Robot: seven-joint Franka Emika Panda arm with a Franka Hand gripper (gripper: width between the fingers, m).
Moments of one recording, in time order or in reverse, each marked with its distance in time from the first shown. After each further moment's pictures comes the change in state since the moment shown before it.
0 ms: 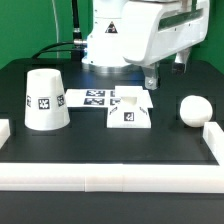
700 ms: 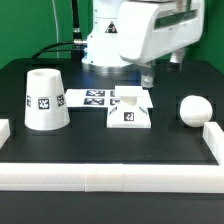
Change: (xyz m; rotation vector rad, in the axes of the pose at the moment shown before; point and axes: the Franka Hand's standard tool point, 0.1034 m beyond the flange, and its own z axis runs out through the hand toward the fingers) arm -0.036 -0.023 0.006 -0.003 -0.006 -0.017
